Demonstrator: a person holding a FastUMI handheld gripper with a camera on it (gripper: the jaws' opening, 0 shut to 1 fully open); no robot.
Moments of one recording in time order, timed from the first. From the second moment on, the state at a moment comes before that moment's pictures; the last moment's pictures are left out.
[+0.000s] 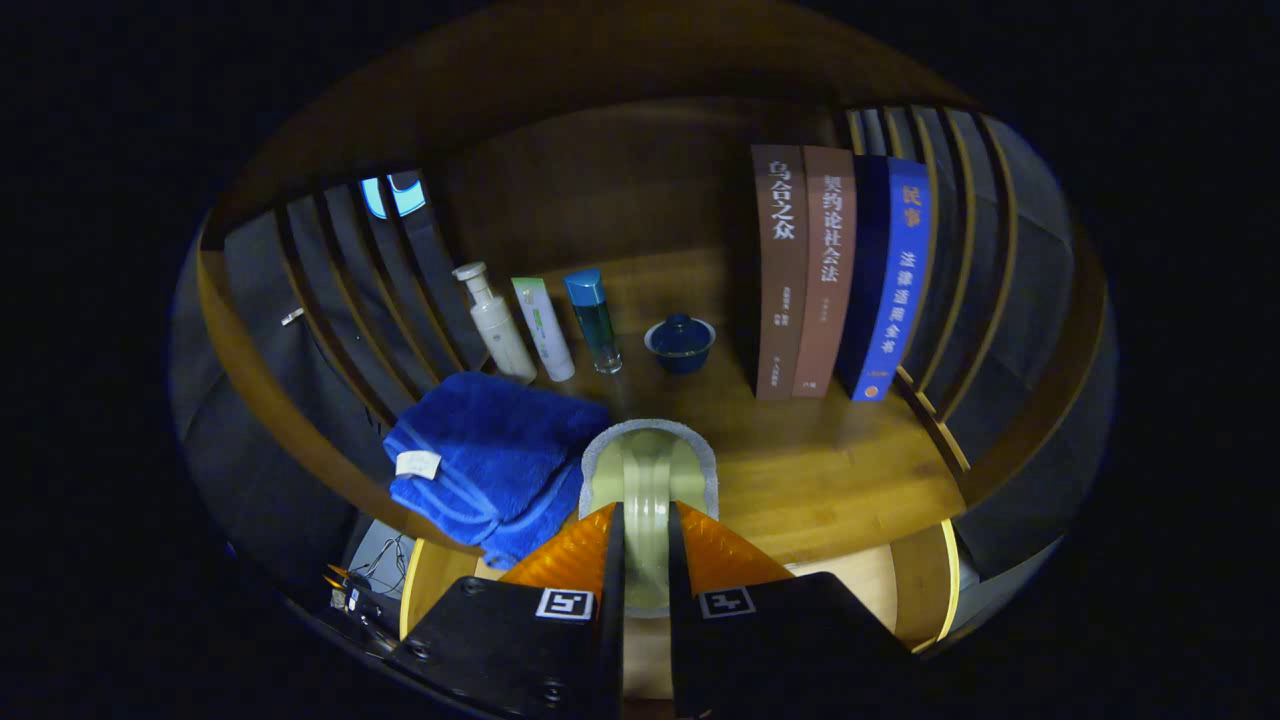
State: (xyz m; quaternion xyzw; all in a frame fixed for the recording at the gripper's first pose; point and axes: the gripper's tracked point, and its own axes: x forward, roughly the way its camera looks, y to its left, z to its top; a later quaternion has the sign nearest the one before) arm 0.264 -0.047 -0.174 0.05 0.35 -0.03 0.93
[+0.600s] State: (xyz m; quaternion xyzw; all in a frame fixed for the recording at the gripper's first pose) arm 0.323 -0.070 -0.216 0.06 0.38 -0.06 0.92
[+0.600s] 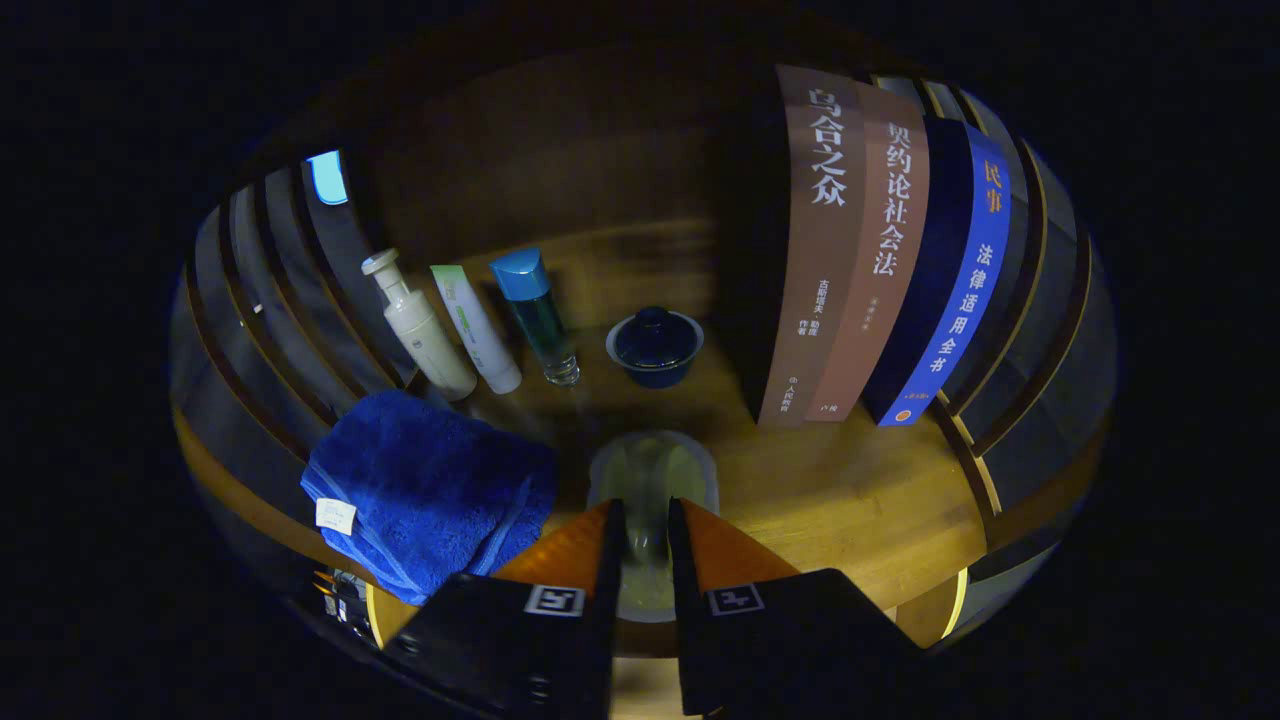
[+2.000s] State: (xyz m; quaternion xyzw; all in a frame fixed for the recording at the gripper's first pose) arm 0.033 -0.031 -0.155 0.06 0.09 -0.06 0.99
